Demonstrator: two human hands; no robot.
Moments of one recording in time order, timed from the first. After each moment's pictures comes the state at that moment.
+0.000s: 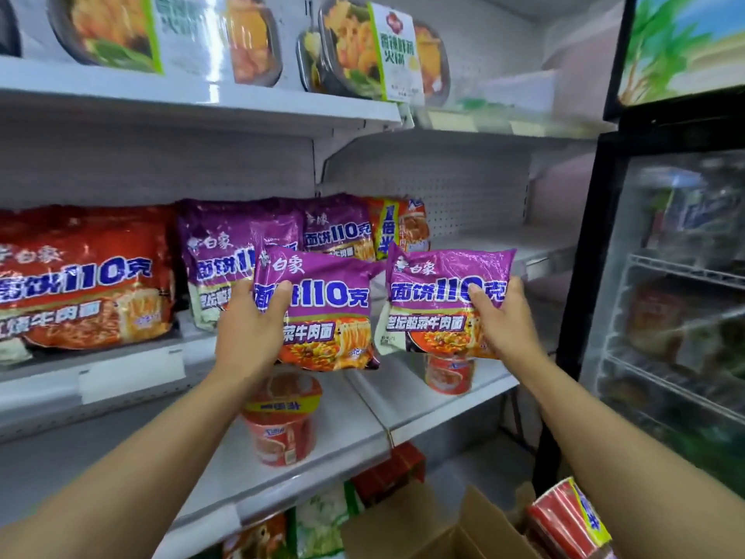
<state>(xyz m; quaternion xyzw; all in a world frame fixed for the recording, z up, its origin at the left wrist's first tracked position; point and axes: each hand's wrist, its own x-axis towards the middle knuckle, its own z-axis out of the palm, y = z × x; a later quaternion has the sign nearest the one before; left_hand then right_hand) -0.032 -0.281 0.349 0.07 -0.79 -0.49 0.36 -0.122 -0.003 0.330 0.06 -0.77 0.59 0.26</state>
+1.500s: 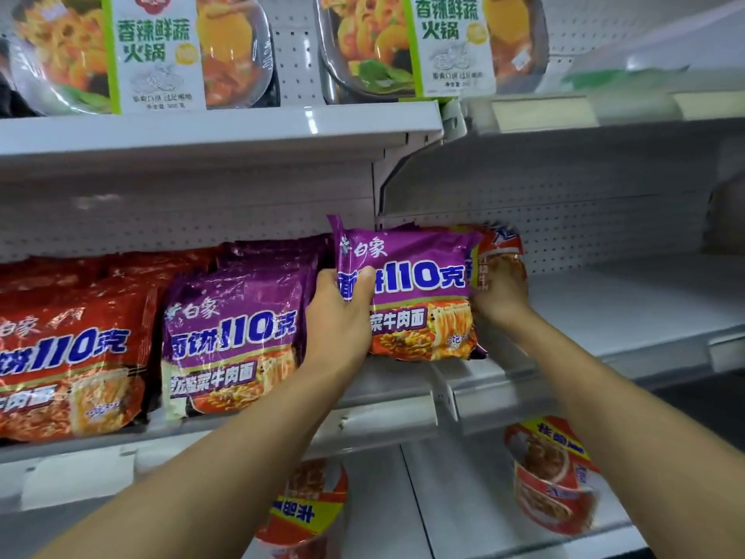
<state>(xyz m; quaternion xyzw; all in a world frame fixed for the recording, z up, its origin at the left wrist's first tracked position) -0.198 -0.221 0.402 0.10 -0.74 -0.53 0.41 -0.431 -0.083 0.366 0.16 -0.86 0.45 0.15</state>
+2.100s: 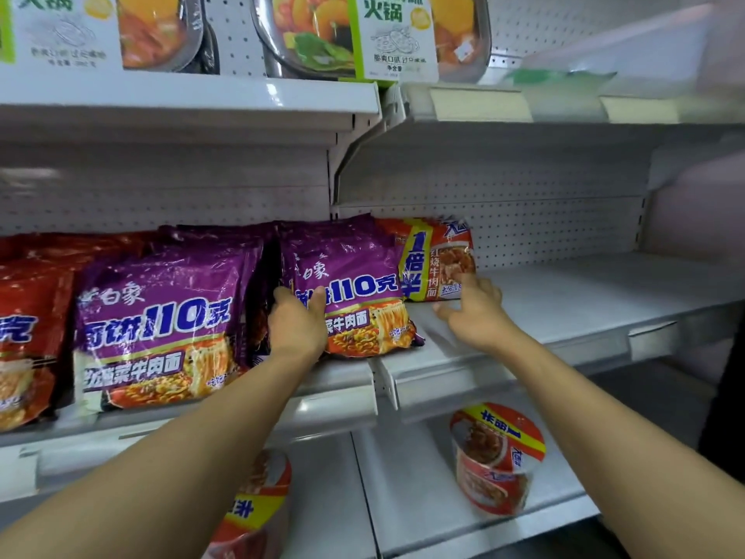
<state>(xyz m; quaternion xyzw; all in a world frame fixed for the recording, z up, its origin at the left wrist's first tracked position) -0.251 -0.227 0.370 0.24 -0.78 -0.45 0.36 -0.345 -0.031 0.378 0.19 -0.91 0.36 0.11</state>
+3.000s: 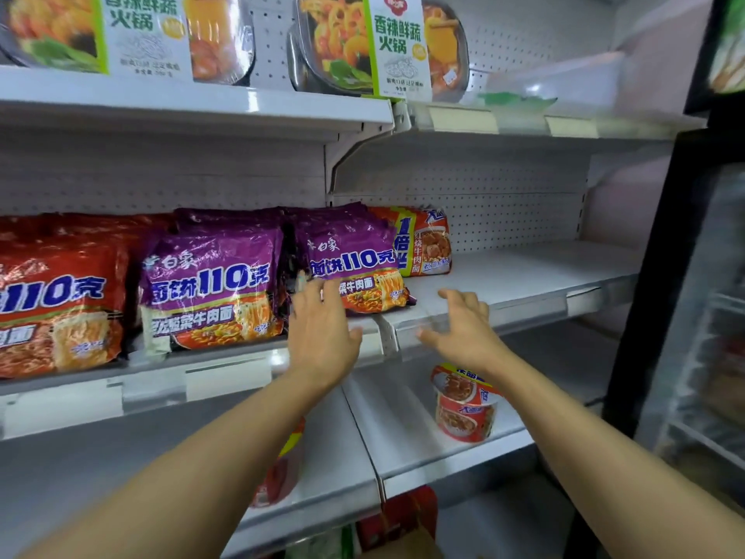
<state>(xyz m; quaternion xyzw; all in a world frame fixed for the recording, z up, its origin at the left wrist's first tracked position) -0.155 -0.196 0.349 0.10 -0.92 -0.16 0.34 -0.214 -0.017 0.355 0.19 -0.92 0.31 0.11</state>
